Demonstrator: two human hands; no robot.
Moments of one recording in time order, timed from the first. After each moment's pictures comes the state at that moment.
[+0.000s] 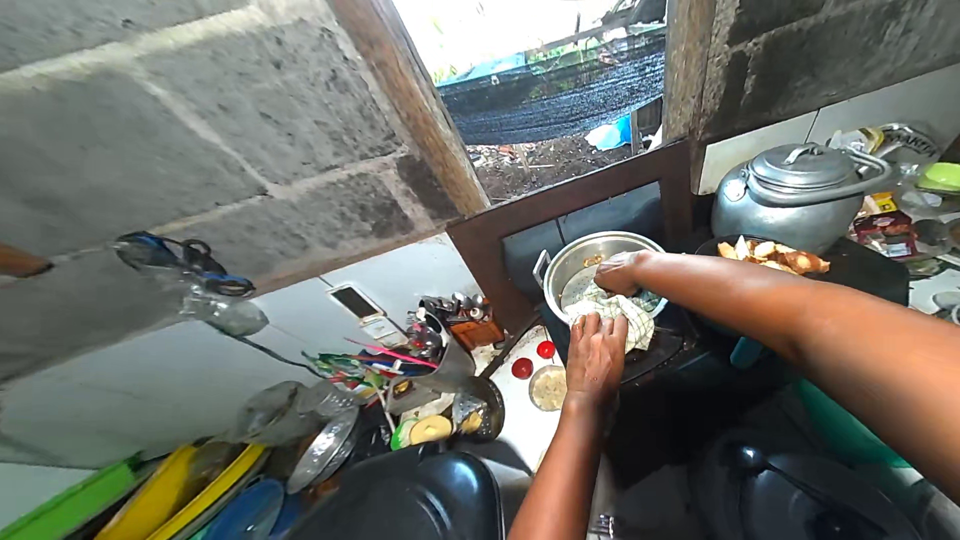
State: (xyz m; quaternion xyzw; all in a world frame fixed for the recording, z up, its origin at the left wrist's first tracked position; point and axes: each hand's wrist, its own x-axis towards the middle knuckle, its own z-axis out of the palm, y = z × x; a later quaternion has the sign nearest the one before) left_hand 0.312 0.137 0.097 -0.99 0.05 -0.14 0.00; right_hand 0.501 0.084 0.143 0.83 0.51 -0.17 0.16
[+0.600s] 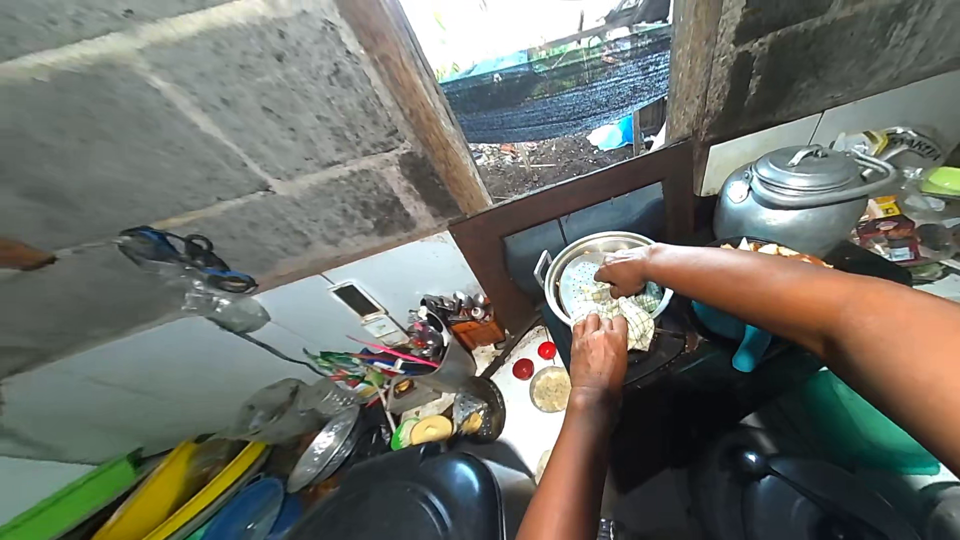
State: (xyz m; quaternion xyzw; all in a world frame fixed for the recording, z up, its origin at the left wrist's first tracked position) left_hand 0.321 0.131 0.110 -1.00 -0.02 -0.02 -0.02; right_hand 0.511 0.073 0.149 0.82 0.54 -0.16 0.09
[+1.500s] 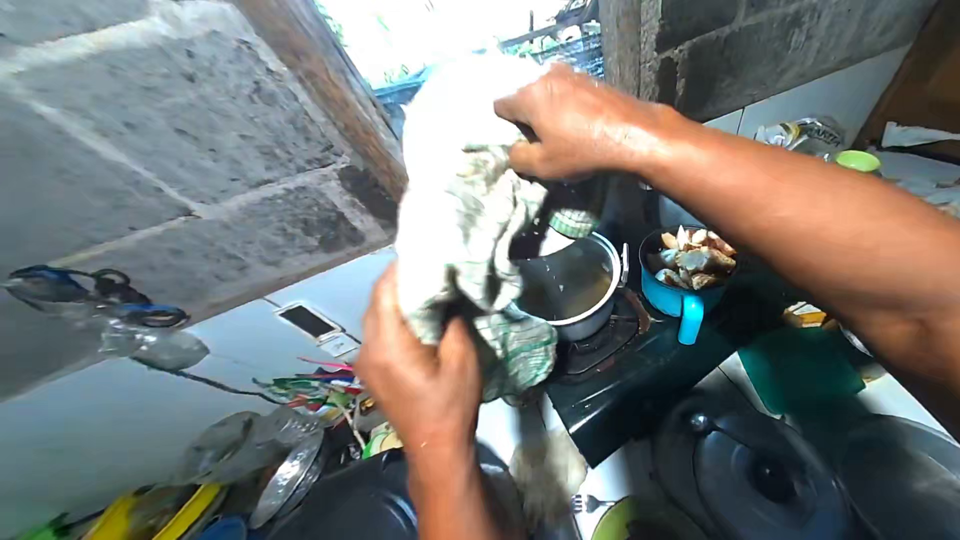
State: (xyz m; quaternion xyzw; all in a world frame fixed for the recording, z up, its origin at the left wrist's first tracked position) left_hand 0.224 0.159 0.227 -0.85 -0.09 -0.48 -0.22; right_hand 0.396 0.003 0.360 0.86 0.48 0.16 -0.11
